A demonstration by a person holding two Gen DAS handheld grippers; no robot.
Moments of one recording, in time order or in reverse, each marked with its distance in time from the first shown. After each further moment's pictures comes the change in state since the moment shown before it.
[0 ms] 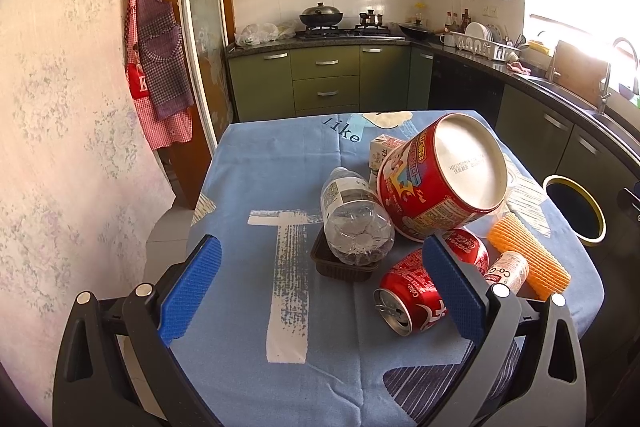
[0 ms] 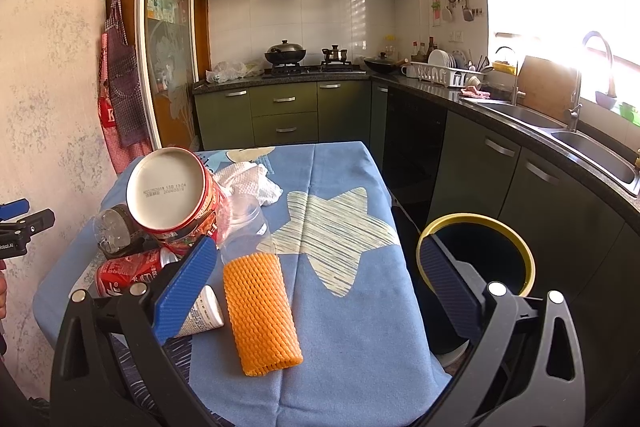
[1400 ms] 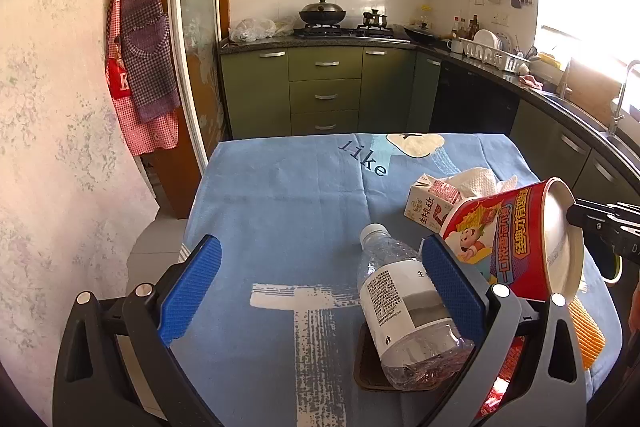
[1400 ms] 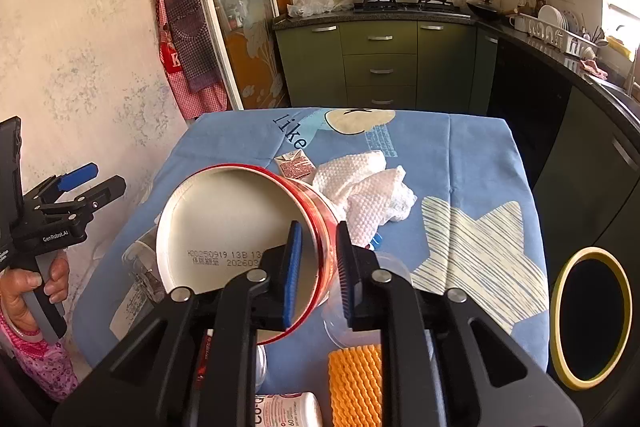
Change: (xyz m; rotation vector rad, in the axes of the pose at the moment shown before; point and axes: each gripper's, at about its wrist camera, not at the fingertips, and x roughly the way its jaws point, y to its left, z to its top) left arm 0.127 0.042 0.067 -0.031 0.006 -0.045; right arm 0.152 0.092 0.068 -0.079 0.273 0.323
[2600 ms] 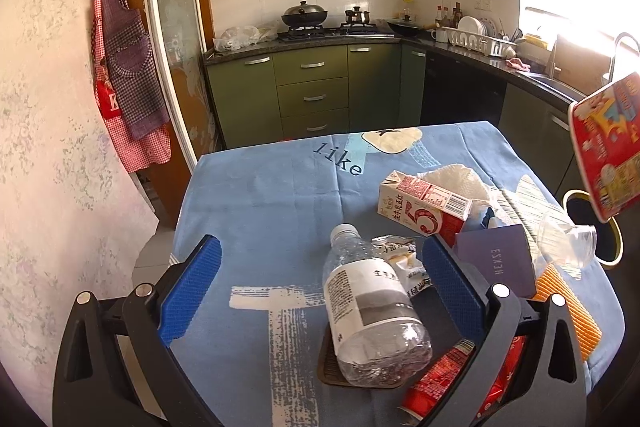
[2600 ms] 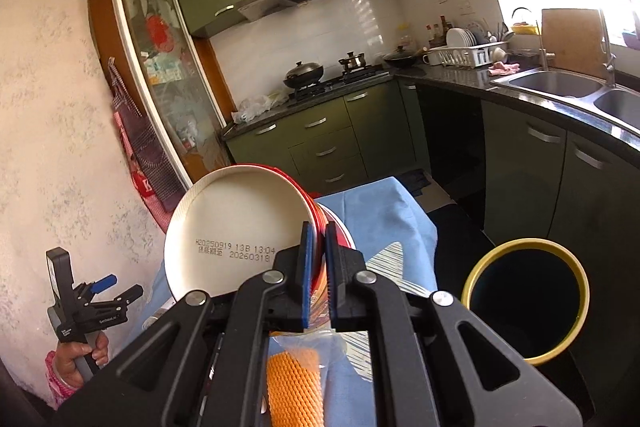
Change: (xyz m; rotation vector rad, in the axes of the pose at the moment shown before) left arm -0.018 -0.044 0.003 0.087 0.000 0.000; right arm -0.162 -0.122 -0.016 0.296 -0.344 -0.069
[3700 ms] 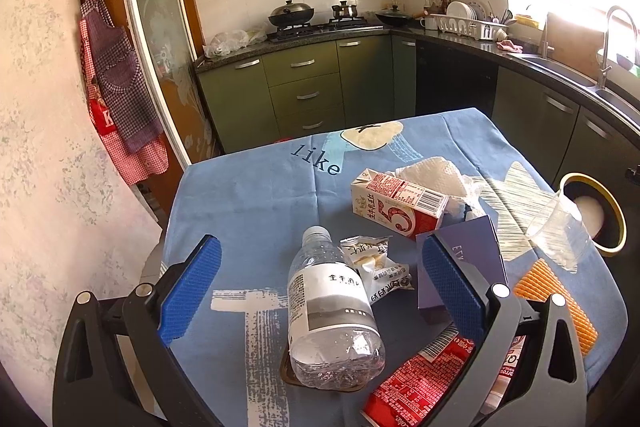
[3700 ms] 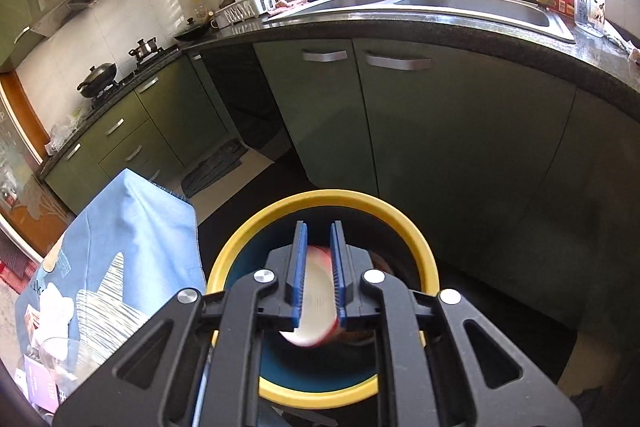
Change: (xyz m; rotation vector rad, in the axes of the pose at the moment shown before) left arm -0.002 -0.041 0.009 0.072 0.020 0.019; right arm 0.050 -0.248 -0.044 0.299 0.099 -0.619
